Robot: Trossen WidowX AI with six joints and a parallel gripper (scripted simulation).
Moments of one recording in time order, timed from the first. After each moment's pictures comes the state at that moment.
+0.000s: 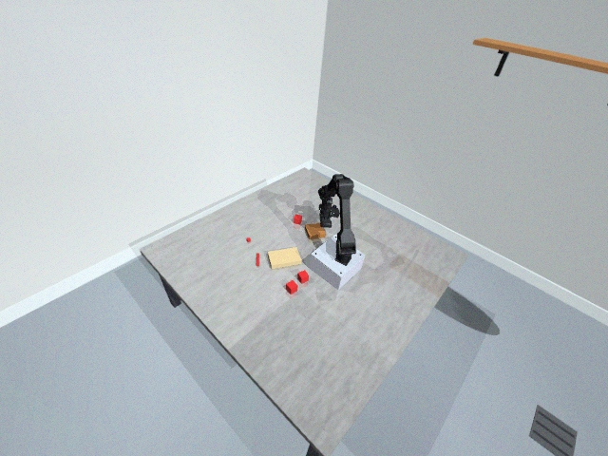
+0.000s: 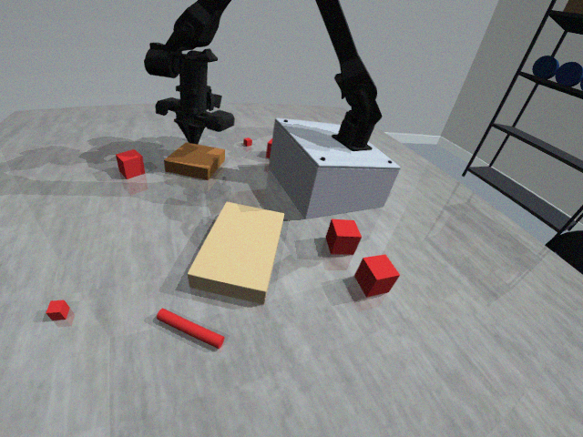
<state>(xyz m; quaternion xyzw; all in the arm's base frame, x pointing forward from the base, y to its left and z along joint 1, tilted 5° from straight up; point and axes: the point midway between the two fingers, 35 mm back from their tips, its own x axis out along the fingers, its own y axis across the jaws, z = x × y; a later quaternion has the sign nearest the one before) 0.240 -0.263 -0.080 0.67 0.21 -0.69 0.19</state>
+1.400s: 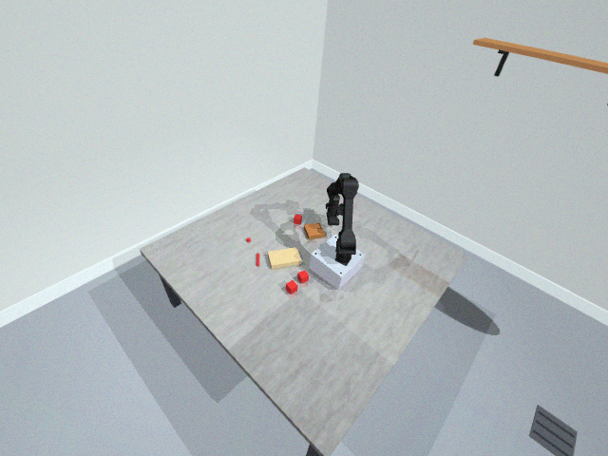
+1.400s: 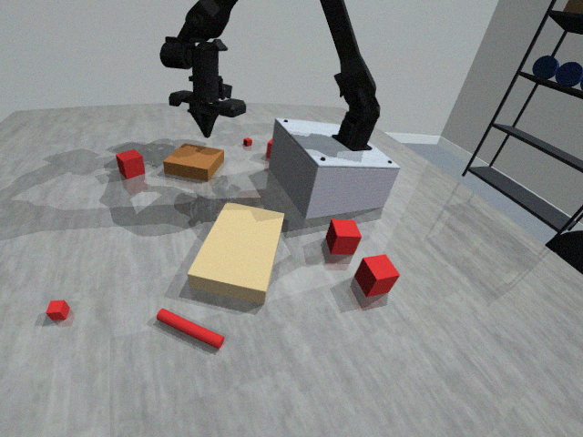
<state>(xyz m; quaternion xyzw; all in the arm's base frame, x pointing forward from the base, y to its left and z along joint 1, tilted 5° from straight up) 0.204 -0.280 -0.060 0.67 0.22 -0.69 0.17</state>
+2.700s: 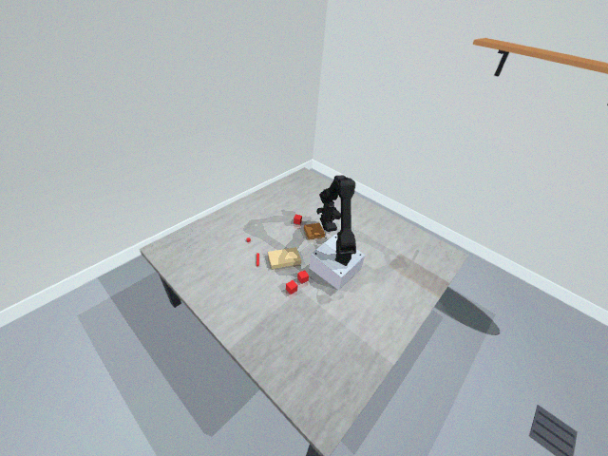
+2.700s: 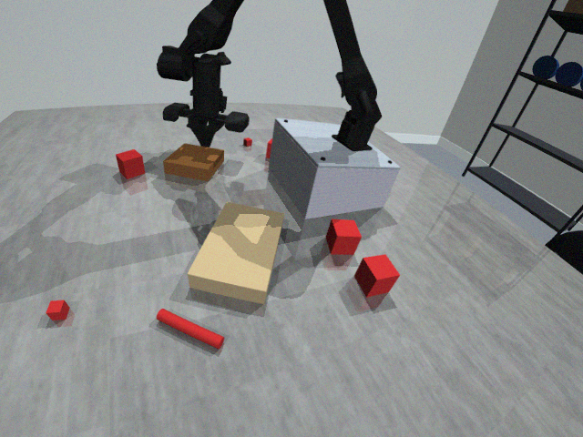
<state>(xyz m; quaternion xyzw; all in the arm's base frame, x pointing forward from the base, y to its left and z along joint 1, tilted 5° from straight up) 0.218 -0.241 -0.082 0.64 0.30 -0.65 0.27</state>
